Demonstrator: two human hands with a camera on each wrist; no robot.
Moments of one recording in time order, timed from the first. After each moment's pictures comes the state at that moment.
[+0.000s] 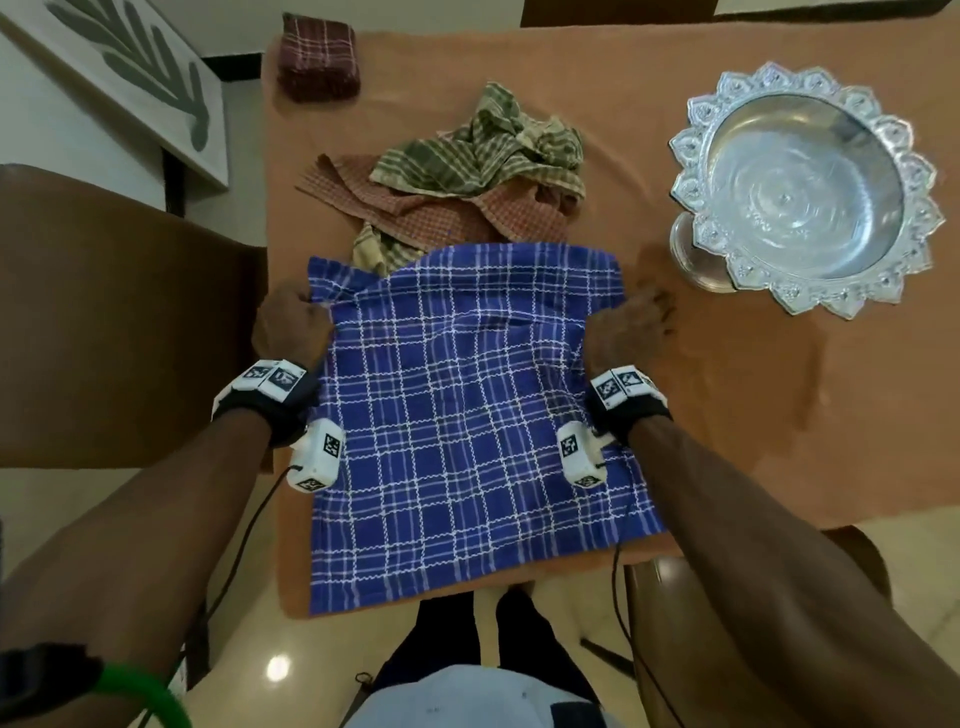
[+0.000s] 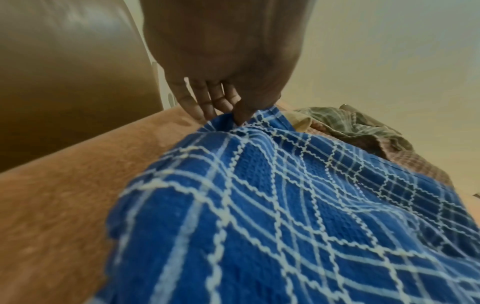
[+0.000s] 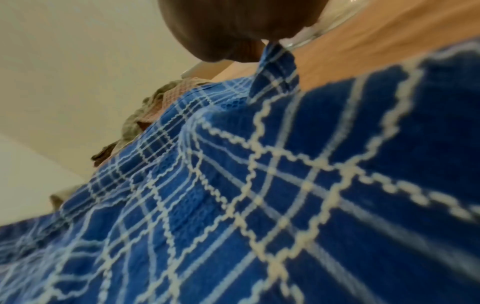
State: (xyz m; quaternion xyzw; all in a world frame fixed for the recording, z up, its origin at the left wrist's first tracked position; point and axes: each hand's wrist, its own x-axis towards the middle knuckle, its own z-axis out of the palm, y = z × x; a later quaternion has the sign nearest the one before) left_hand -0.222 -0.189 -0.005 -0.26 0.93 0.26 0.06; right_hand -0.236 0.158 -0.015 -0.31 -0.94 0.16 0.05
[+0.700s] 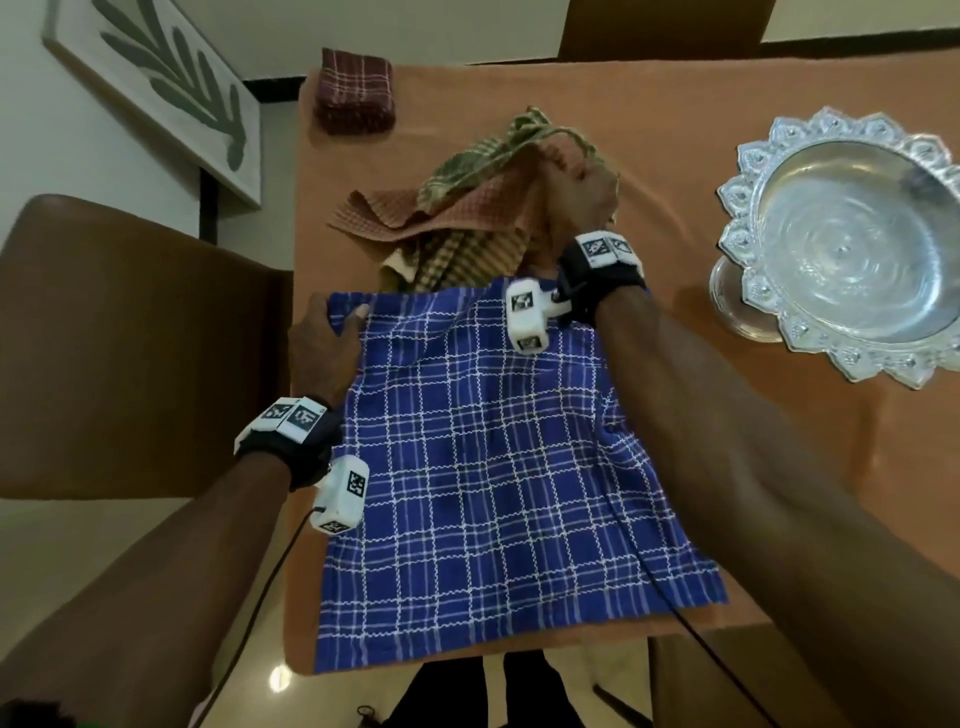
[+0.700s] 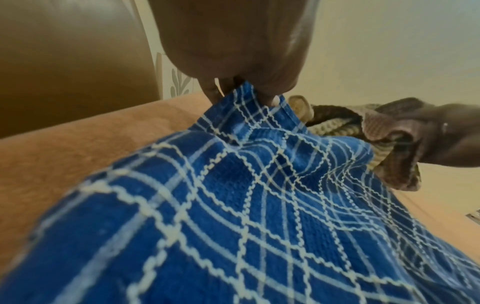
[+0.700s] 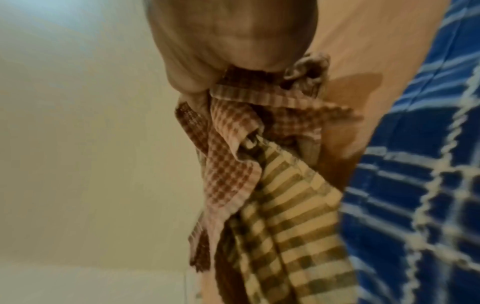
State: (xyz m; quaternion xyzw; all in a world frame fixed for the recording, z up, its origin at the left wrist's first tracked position) left_hand -0.236 -0.188 -0.017 -0.21 0.89 0.40 -0.06; right_hand -0.413 0.073 0.028 -0.19 -0.82 0.54 0.03
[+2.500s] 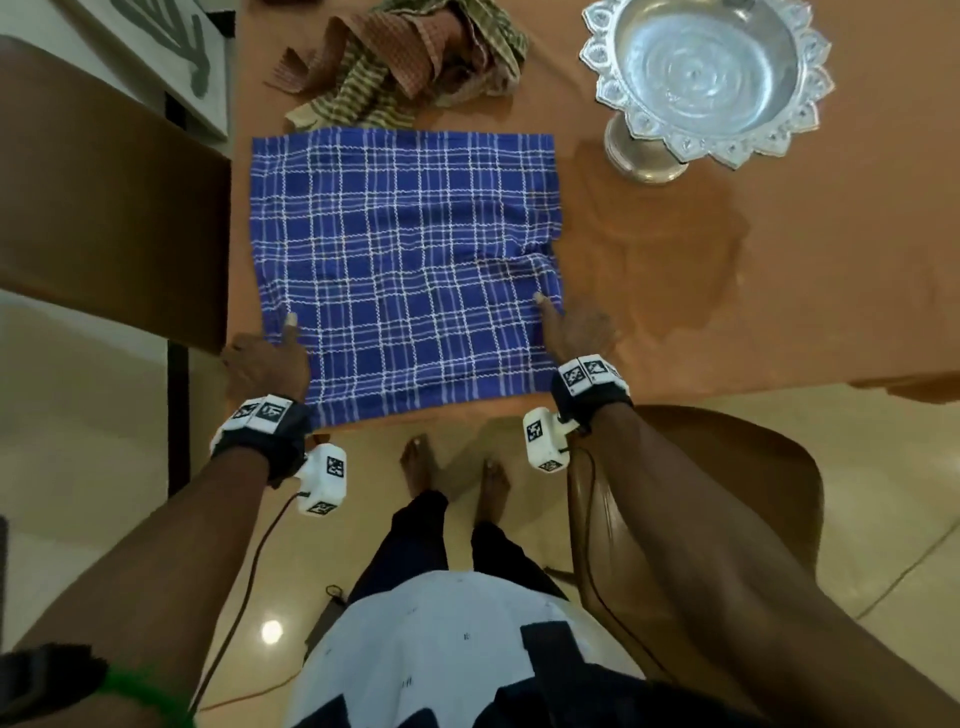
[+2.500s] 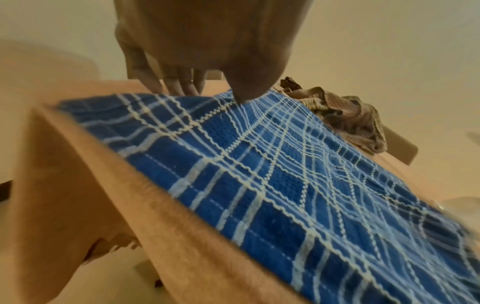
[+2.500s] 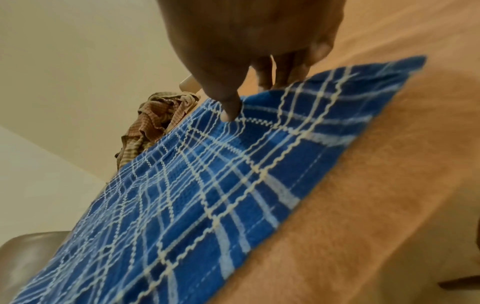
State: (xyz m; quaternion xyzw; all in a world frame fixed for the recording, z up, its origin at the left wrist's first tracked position) left_hand 0.017 -0.088 0.019 -0.44 0.87 0.20 0.09; right_hand -0.063 0.235 -0.039 -0.21 -0.94 0.24 -0.08
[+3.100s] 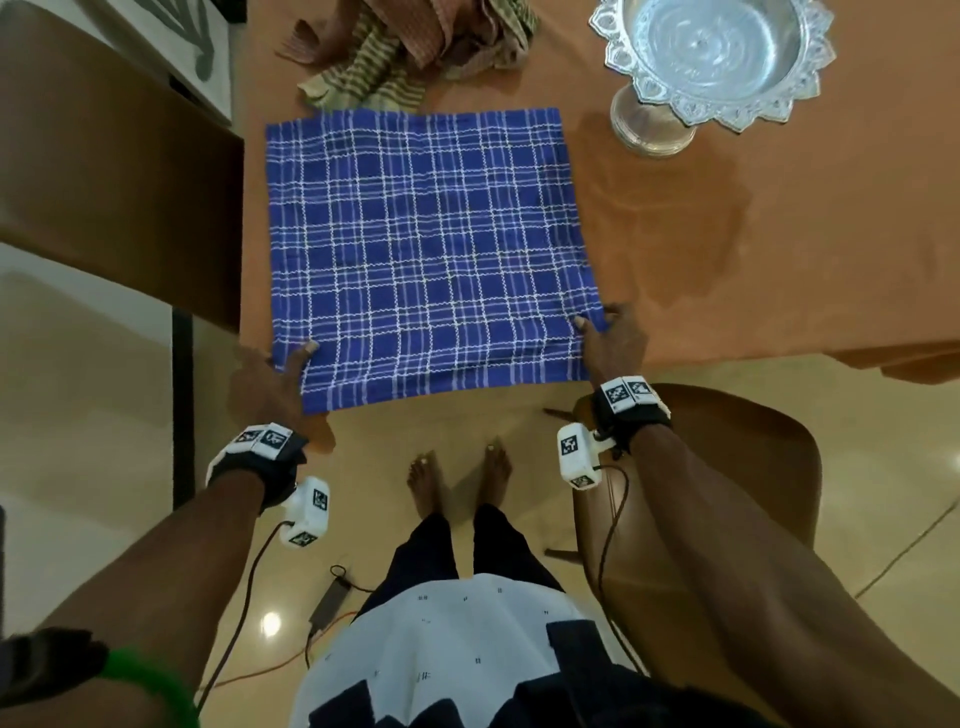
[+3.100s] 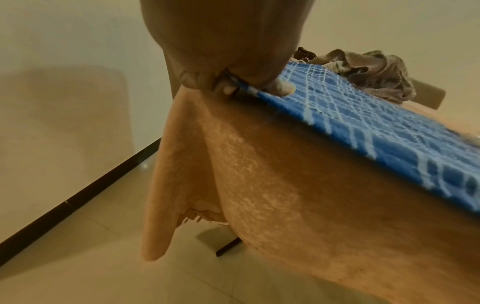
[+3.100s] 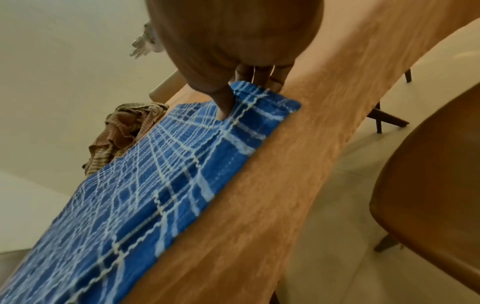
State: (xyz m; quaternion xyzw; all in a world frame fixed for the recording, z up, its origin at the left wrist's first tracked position) left_hand 0.099 -0.132 -0.041 -0.34 0.89 0.31 -0.01; right_hand 0.009 0.276 -0.029 -0.24 -0.89 0.38 -0.02
